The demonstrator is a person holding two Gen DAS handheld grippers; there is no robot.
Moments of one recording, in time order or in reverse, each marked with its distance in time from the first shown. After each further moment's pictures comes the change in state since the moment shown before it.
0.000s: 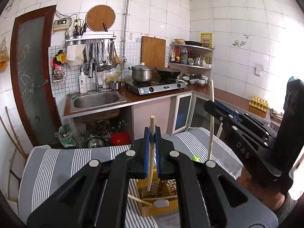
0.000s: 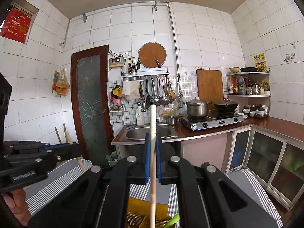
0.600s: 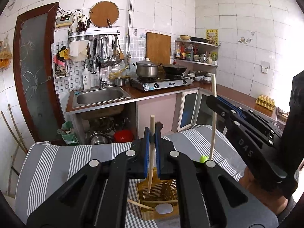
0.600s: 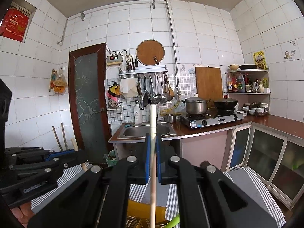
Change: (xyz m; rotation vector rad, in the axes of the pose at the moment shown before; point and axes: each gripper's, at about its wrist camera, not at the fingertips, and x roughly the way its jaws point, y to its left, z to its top) left arm 0.032 -0.007 -0.014 -0.002 0.025 0.045; right arm 0.023 -0.006 -0.013 0.011 0.009 -0.011
